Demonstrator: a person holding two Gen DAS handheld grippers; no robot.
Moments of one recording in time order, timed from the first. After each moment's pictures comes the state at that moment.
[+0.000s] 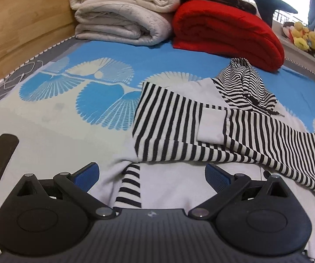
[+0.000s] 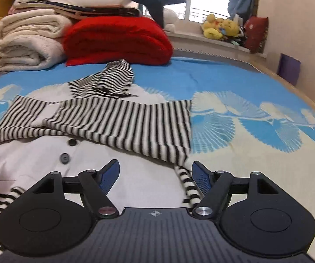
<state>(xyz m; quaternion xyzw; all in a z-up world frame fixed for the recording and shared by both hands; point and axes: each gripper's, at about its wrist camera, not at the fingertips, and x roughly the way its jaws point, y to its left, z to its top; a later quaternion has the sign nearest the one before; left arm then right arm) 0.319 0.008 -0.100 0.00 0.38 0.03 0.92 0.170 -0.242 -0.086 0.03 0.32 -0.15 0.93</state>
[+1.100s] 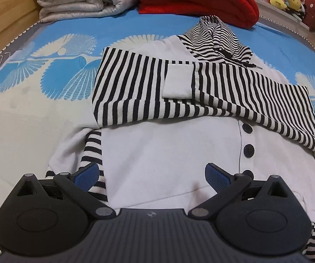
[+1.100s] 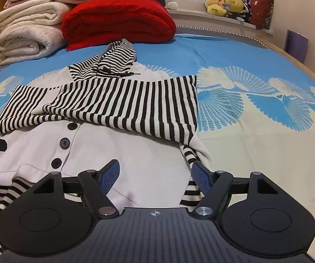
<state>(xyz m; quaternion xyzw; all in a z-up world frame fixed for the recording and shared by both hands) 0.318 -0.028 -0.129 0.04 0.46 -0.04 0.89 0.182 -0.249 -0.098 0.05 0.37 -0.13 0.92</state>
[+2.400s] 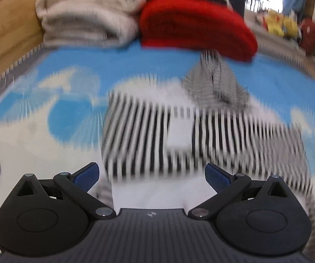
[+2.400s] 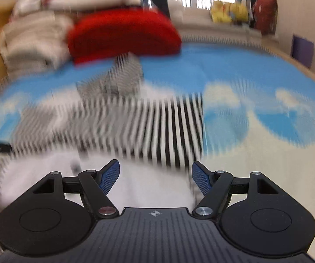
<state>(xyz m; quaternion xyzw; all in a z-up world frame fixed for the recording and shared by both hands) 0.359 -0.014 -0.057 0.02 0.39 -0.04 0.92 0.211 -0.280 -0.029 0.10 0.31 -0.09 0.94</state>
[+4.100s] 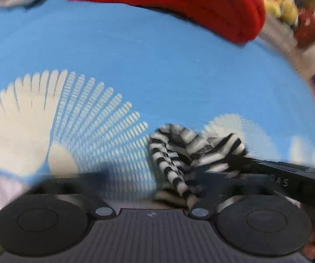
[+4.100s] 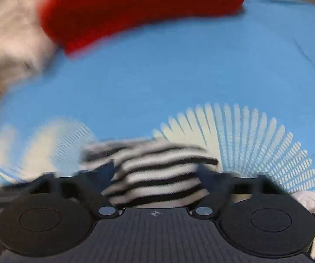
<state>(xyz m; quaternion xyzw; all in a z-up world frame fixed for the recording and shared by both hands) 0.669 -0.137 -0.164 -0.03 0.54 -0.18 0.82 0.595 -0.273 -0.138 0.13 0.52 -0.02 0.85</state>
